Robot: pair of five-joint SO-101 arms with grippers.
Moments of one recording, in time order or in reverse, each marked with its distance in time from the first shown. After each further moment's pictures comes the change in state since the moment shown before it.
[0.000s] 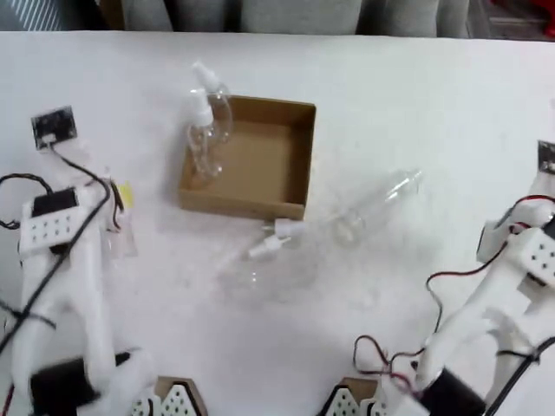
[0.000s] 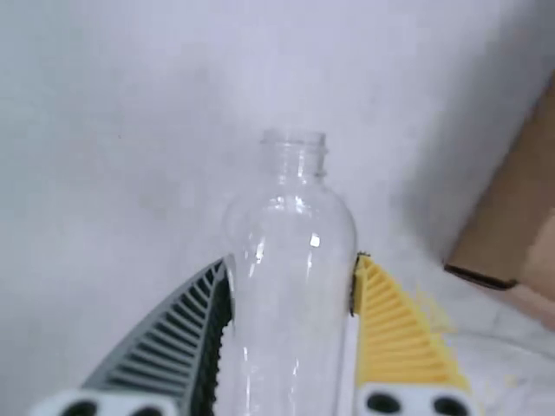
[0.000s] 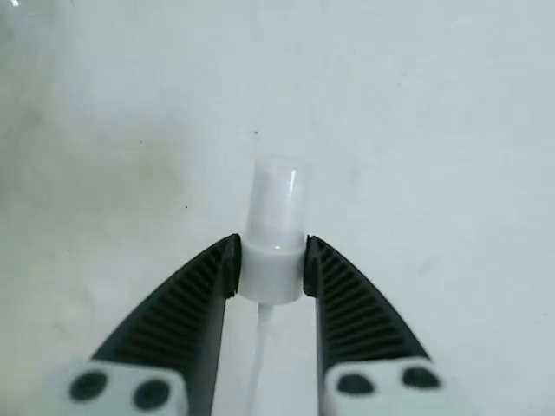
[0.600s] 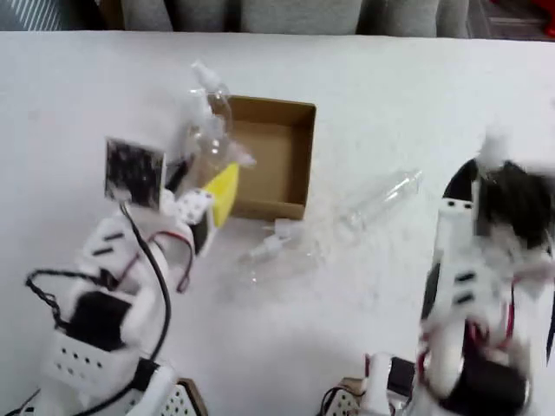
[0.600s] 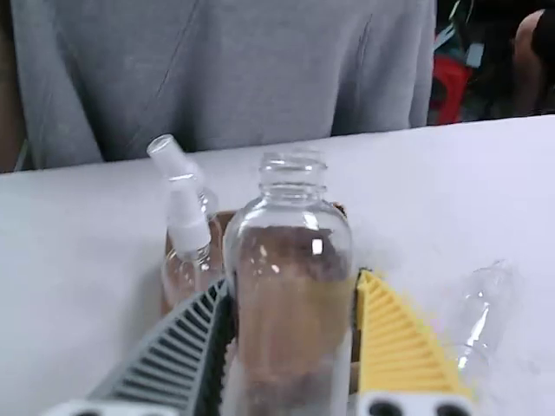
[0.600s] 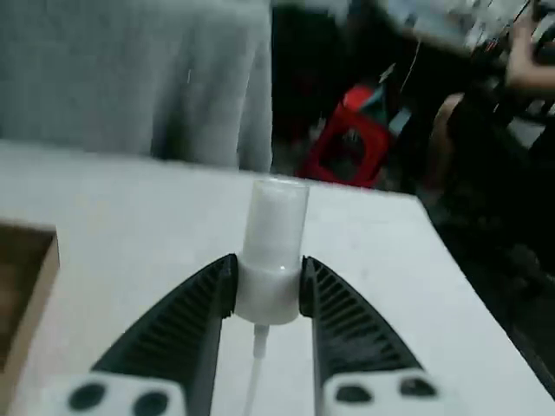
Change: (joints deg) left arm 35.4 -48.9 12.4 -6.3 -0.3; right arm -21.8 -47.6 0.0 -12.6 -8.6
